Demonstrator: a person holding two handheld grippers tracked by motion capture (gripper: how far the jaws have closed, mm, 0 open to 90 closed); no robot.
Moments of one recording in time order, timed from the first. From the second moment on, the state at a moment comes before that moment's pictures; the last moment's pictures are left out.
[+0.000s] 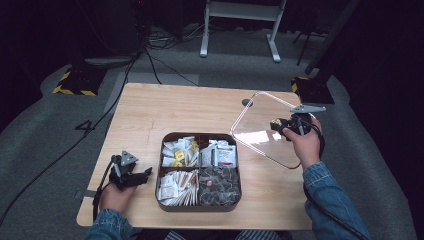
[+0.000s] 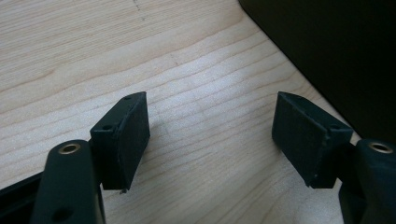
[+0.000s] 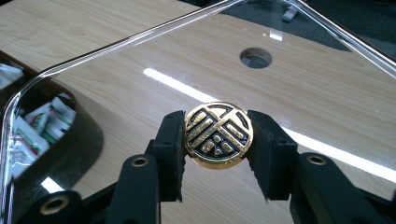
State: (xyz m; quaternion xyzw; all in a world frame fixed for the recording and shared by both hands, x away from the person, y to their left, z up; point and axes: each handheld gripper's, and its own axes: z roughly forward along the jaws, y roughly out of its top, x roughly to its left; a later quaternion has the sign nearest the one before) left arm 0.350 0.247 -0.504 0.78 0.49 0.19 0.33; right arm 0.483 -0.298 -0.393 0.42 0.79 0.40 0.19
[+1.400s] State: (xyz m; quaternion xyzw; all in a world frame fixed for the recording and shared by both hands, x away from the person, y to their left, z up) left arm 0.349 0.247 -0.504 0.78 0.49 0.19 0.33; right arm 0.520 -0.329 -0.482 0.49 0.78 0.34 0.18
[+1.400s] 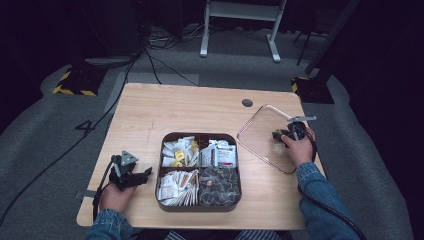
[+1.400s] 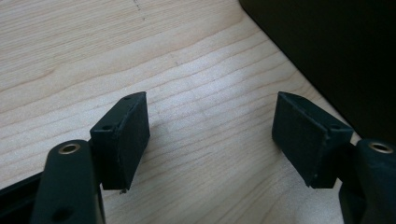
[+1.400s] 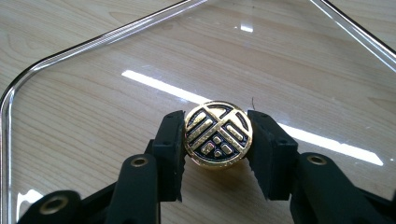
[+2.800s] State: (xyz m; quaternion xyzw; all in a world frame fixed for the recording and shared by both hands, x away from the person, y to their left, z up) left arm 0.348 0.245 -0.504 0.79 0.48 0.18 0.33; right arm 0.434 -0.263 -0.400 0.41 0.76 0.49 0.10
